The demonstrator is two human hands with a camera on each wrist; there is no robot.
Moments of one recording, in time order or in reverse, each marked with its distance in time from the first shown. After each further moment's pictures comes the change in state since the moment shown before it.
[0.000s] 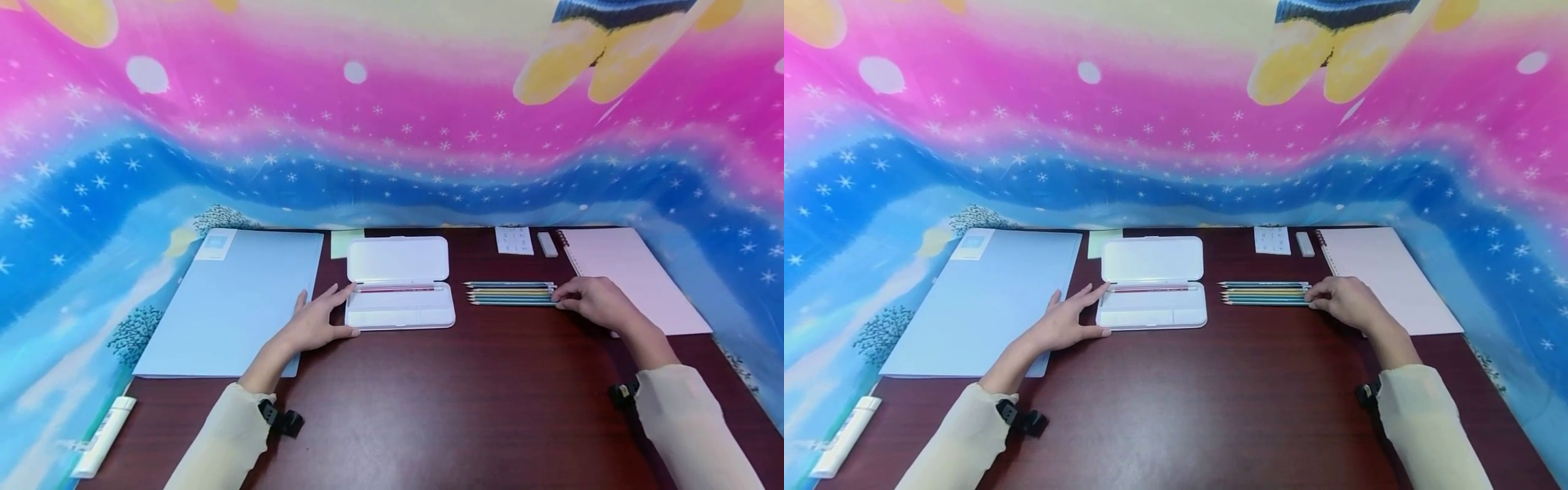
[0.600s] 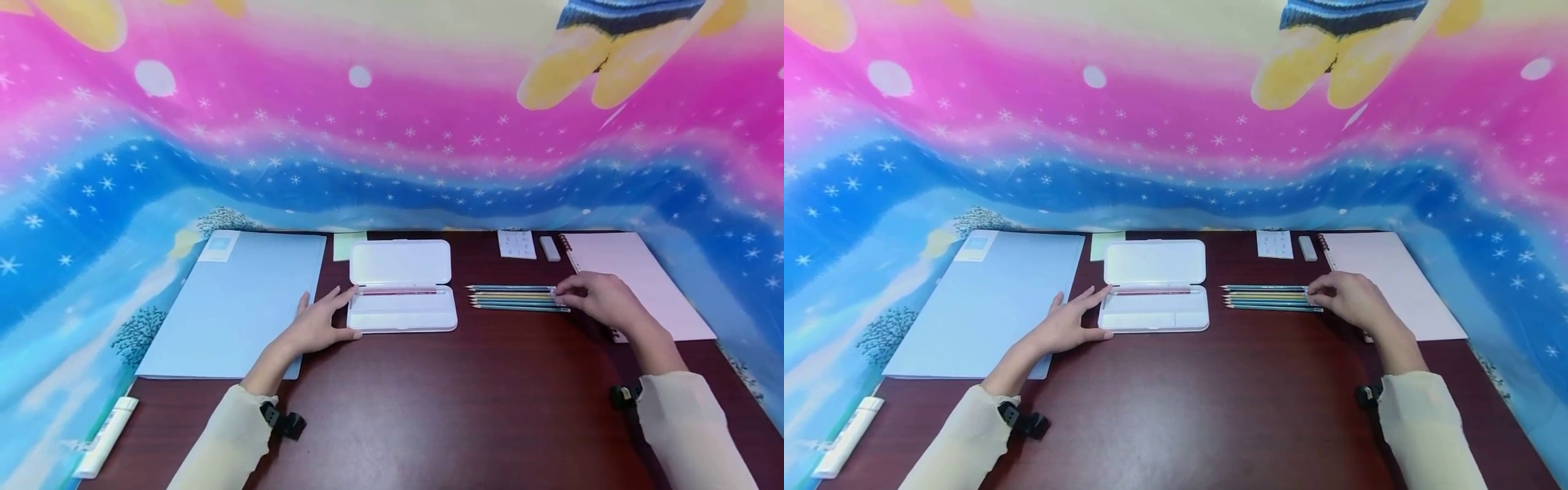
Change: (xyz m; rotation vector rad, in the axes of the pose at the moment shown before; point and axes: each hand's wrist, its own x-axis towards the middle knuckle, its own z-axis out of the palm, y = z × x) left_hand -0.002 -0.001 -0.001 -0.009 0.001 0.005; right_hand 0.005 -0.018 -0.013 -0.023 0.017 0.050
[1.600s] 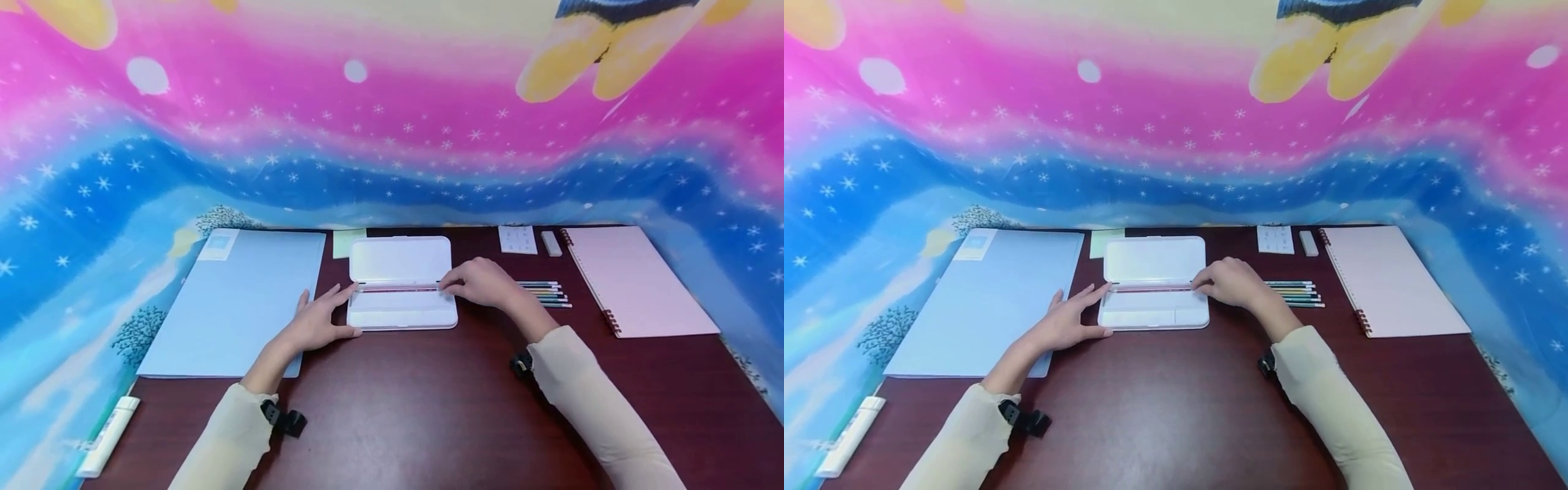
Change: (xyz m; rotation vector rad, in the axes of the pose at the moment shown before) left_hand 0.001 0.003 -0.002 0.006 -0.006 -0.014; right_hand 0.086 -0.153 0.053 0.046 -0.151 -0.315
